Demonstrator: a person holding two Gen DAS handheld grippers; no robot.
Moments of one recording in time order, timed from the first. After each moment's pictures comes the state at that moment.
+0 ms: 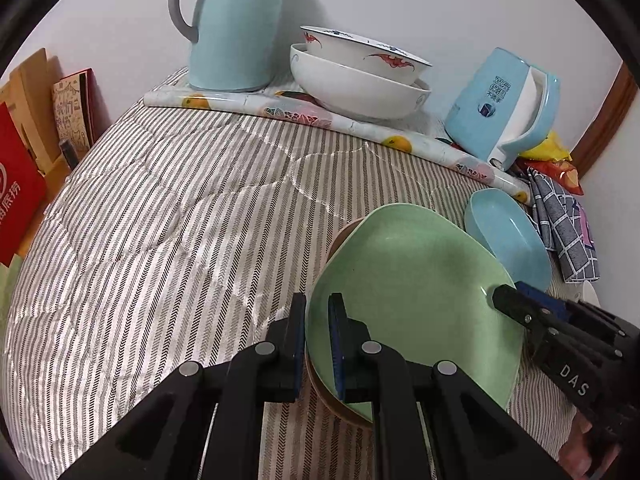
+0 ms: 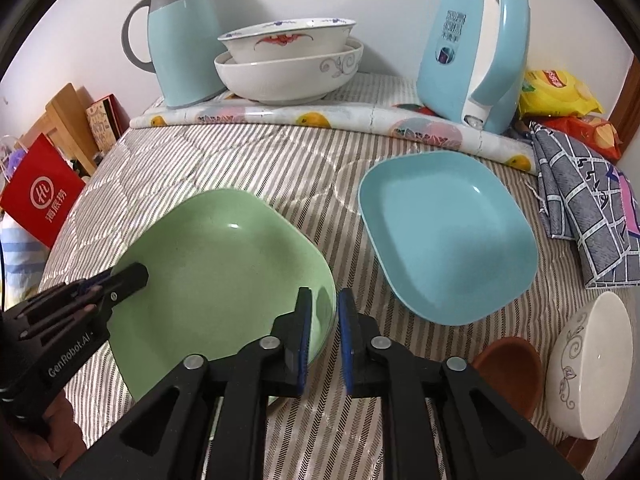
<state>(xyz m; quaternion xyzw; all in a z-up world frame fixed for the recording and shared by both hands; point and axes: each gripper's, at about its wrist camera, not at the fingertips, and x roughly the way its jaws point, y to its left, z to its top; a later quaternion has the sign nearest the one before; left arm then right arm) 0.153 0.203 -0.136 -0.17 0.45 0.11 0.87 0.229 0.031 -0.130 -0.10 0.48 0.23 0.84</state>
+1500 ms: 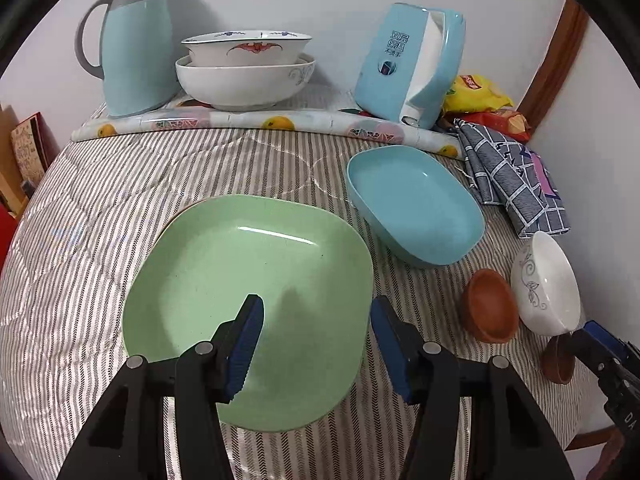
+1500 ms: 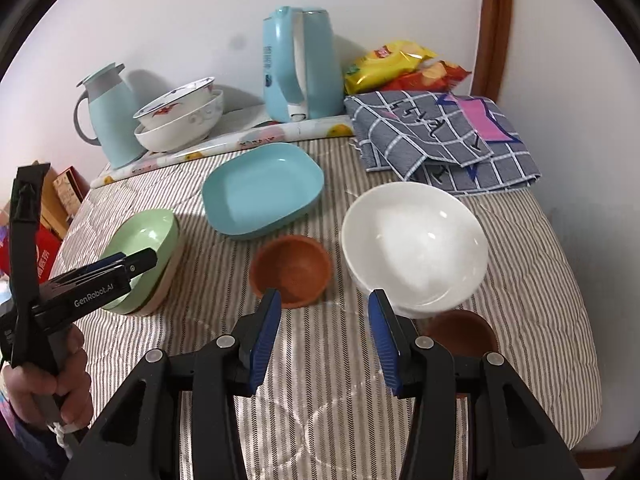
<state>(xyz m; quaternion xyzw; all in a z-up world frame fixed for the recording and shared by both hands) 0.168 0.103 -0.120 -0.12 0.46 0.05 0.88 0.174 -0.152 -0.095 0.00 0.46 0.12 0.88</state>
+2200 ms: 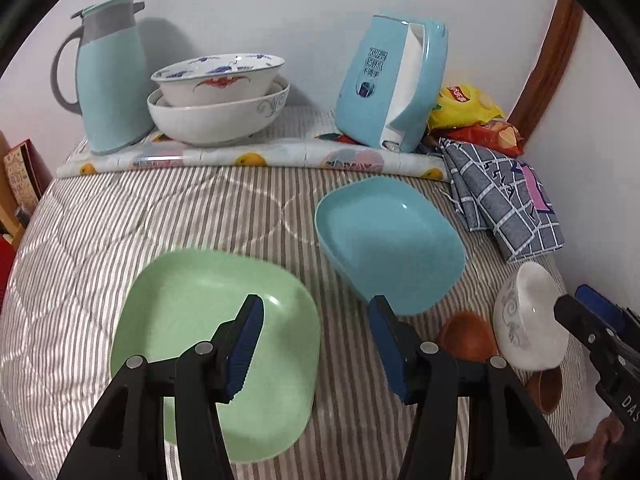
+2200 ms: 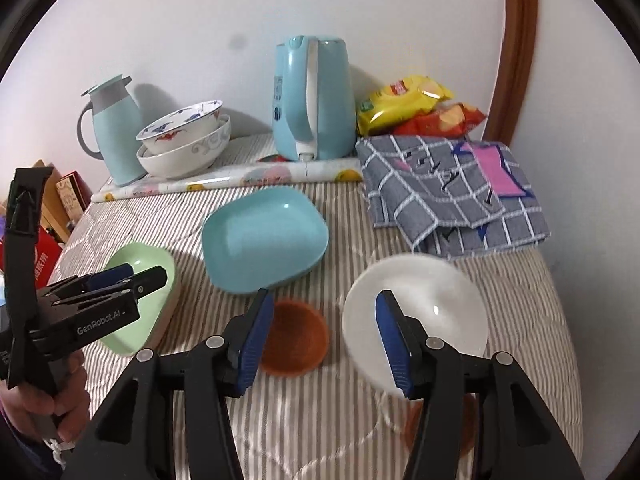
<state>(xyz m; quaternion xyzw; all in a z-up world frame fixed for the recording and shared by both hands) 0.207 0.085 -0.097 -0.10 0.45 0.05 0.89 0.222 -0.137 -0.071 -0.03 0.42 0.14 0.90</state>
